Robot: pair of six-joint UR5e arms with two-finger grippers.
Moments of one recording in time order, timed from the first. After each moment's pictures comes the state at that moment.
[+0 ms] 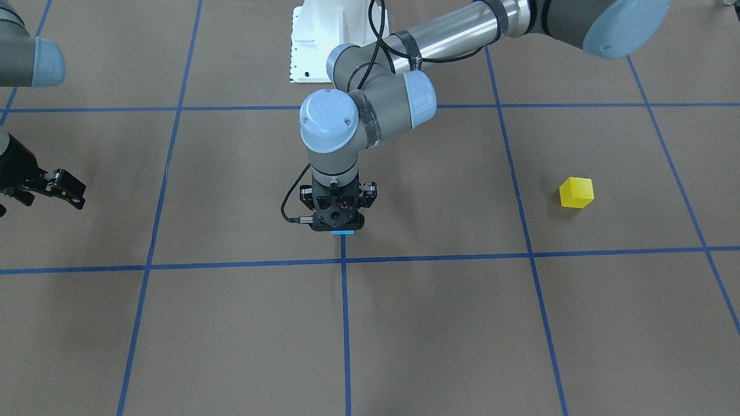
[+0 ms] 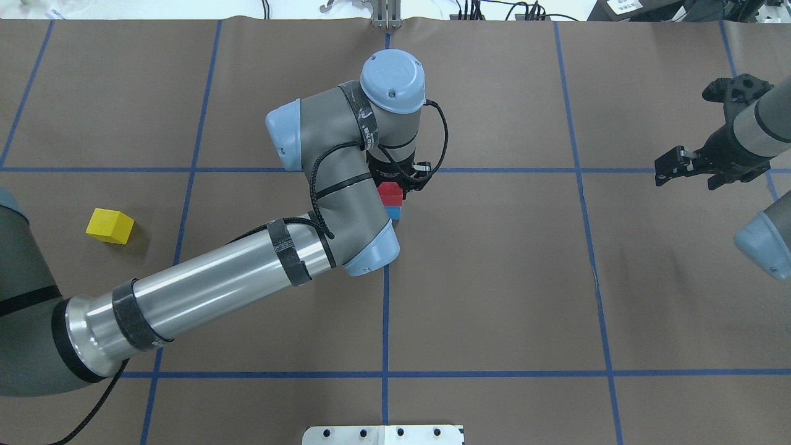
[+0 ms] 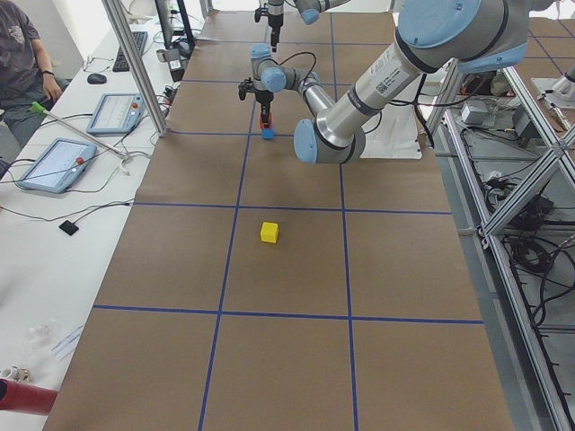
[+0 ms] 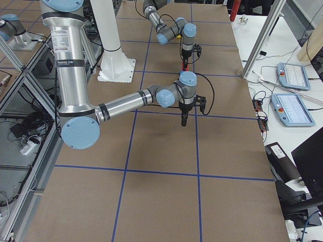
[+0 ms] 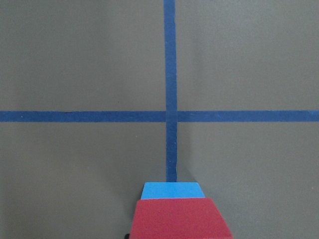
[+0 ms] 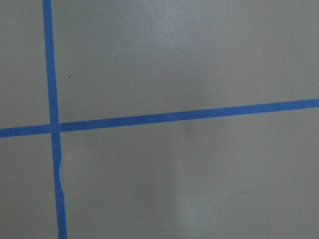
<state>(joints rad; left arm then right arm) -0.59 -2.64 -1.16 -1.59 -1.97 -1.12 1.04 -1.48 1.80 -1.41 2.16 0.80</state>
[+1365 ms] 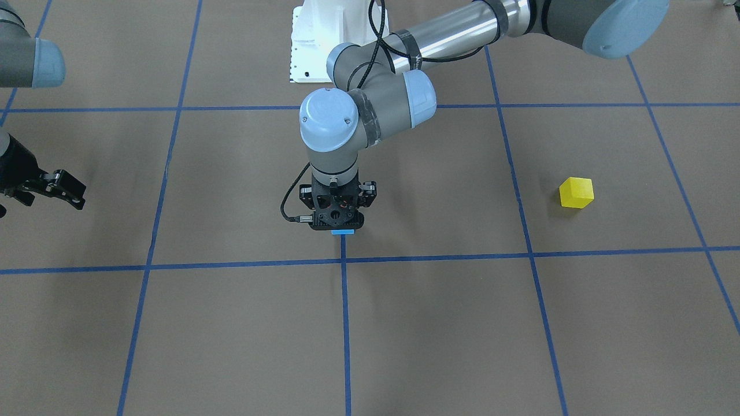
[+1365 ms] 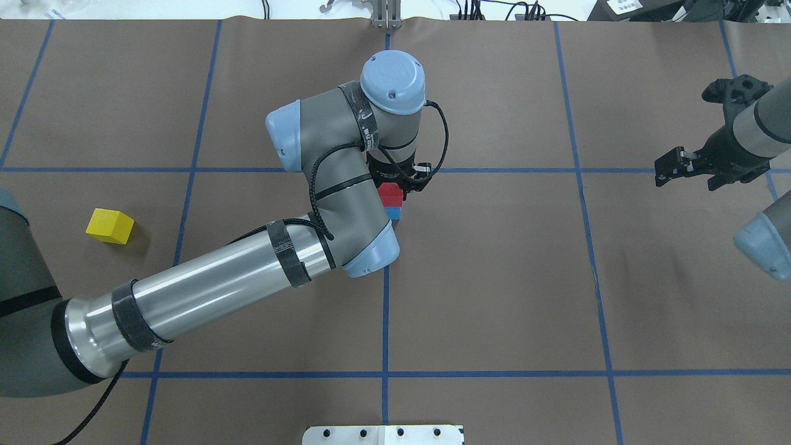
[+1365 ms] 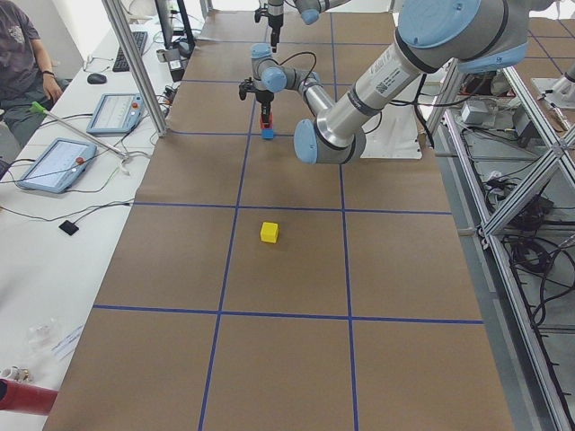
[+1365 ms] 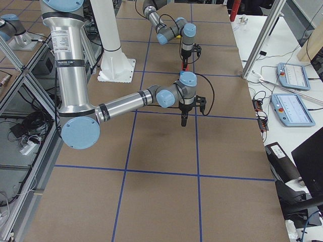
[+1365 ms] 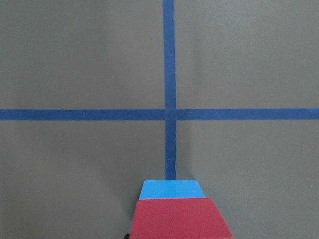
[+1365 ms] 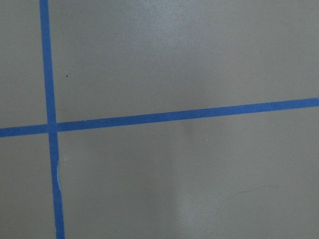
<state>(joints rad) -0.59 -2.64 -1.17 -1.59 -1.97 -1.12 1.04 -1.48 1.79 -1.41 2.16 0.80</state>
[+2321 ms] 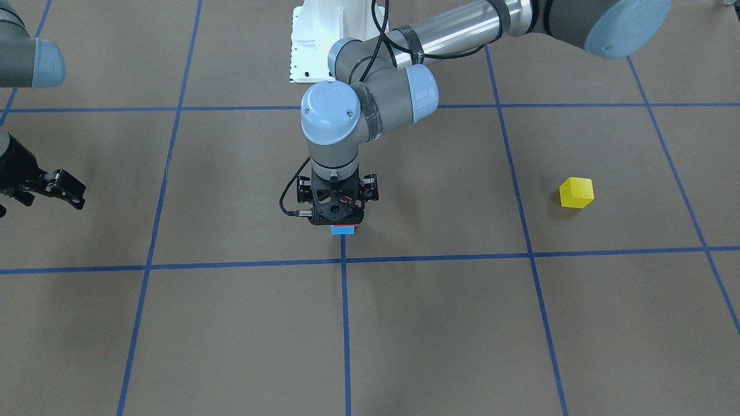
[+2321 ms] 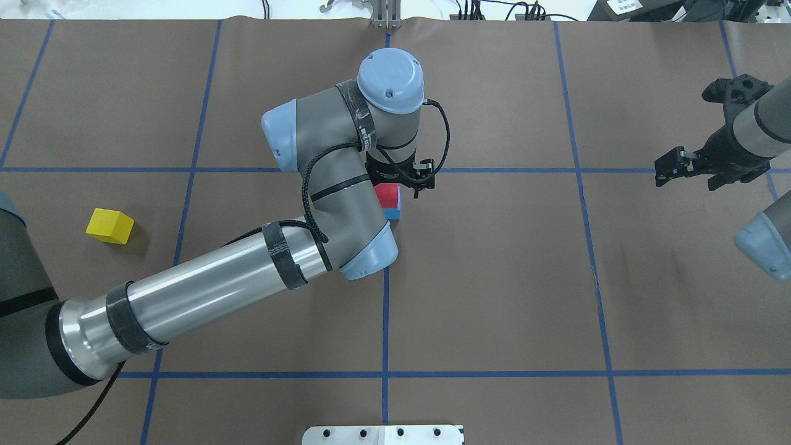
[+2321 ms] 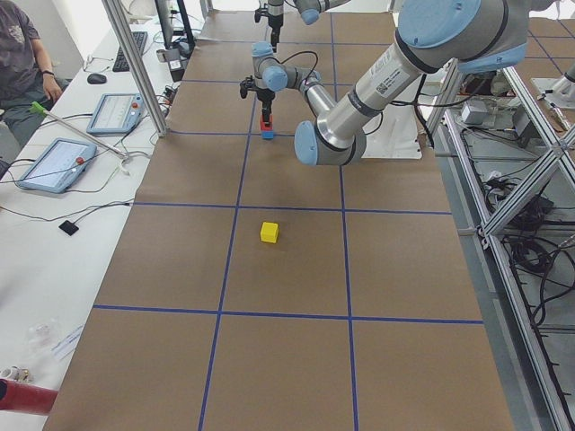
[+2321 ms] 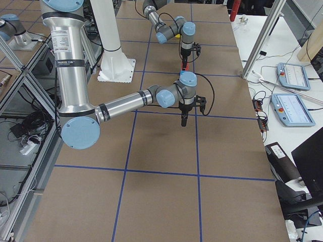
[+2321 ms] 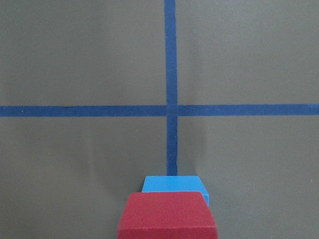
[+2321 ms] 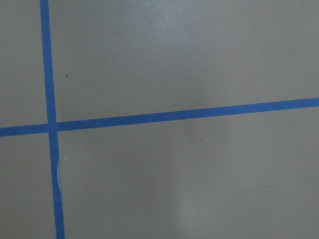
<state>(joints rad) -0.60 -2.63 -1.23 -1.57 -1.98 -1.12 1.04 -1.48 1.79 -1.41 2.16 0.80</state>
